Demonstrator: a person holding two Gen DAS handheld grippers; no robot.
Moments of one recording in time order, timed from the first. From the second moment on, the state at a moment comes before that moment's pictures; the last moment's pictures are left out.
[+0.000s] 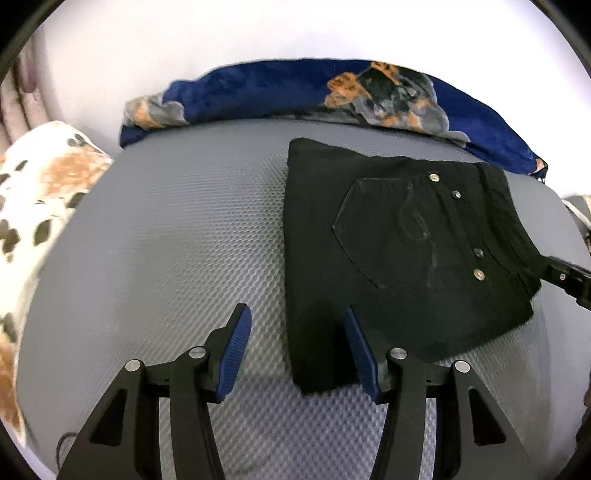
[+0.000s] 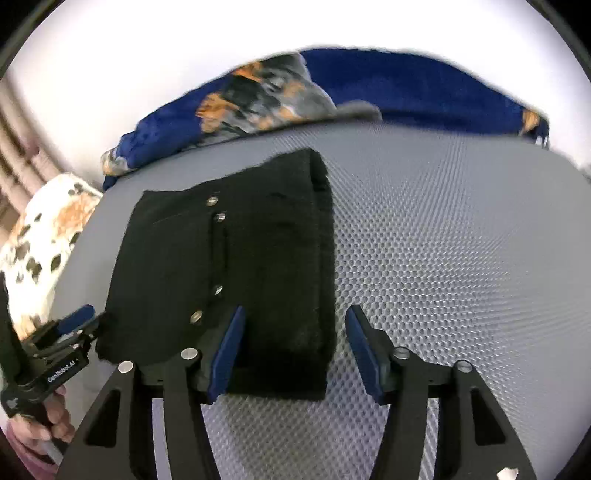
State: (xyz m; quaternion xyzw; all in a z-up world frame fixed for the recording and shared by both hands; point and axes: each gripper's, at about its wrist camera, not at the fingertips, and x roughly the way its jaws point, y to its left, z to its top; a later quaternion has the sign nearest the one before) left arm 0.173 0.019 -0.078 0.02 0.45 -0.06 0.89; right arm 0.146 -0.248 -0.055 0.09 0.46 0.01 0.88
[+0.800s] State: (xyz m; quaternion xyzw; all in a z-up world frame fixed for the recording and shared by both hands) left arm 0.066 0.035 -0.049 0.01 0.42 -0.02 0.91; right arm 0.045 -0.176 -0.019 0.07 0.40 0.00 0.91
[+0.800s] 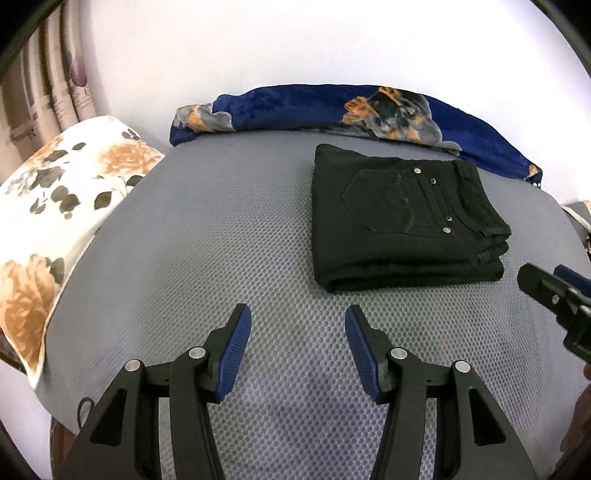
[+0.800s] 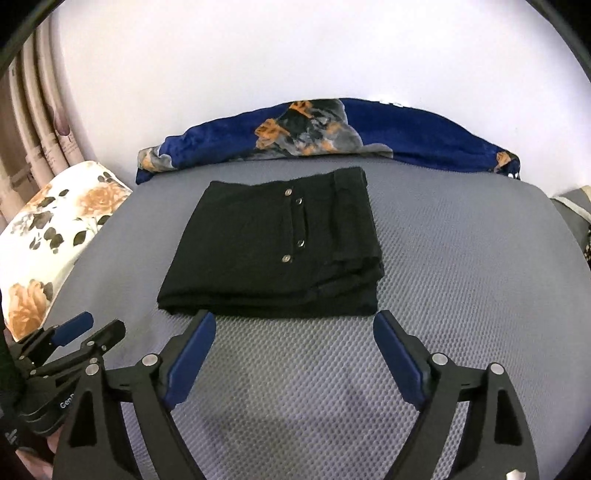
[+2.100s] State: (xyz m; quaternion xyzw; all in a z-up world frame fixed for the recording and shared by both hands) left arm 0.060 0.030 -0.060 0.03 0.43 -0.02 0.90; right arm 0.035 -0.161 -0.037 0.05 0.43 0.00 0.90
